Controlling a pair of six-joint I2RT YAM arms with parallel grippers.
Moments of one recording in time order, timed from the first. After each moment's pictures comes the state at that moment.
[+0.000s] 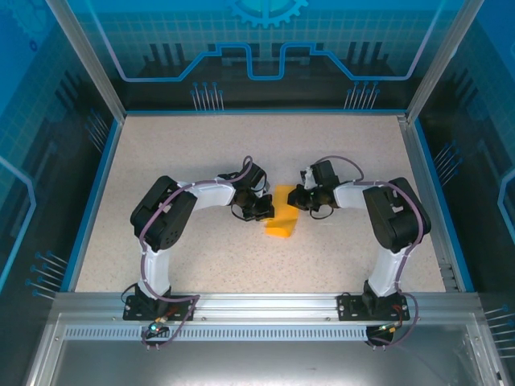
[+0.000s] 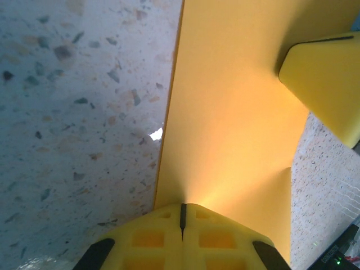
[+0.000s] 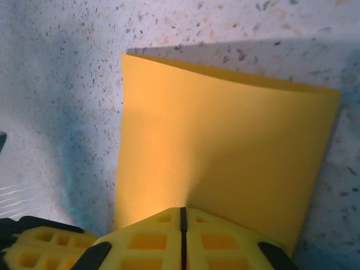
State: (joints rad) left arm -0.59 1.99 1.19 -0.37 0.48 -0.75; right arm 0.33 1.86 0.90 -0.03 -0.52 0.61
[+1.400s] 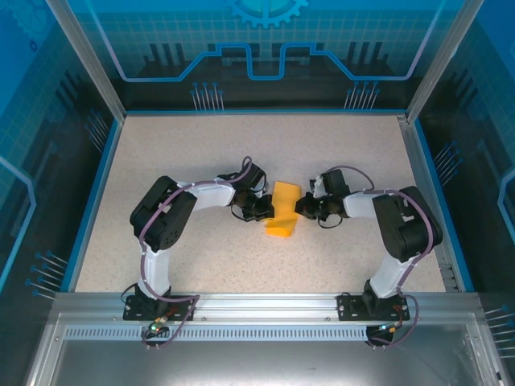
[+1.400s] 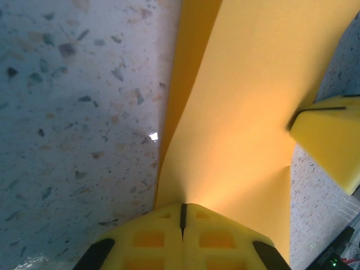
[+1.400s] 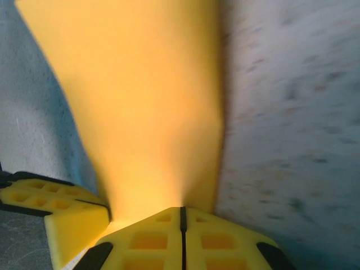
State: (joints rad) left arm -0.59 1.99 1.18 -0.35 0.48 -0.77; right arm 0.28 1.74 0.73 0.00 -0.55 0.65
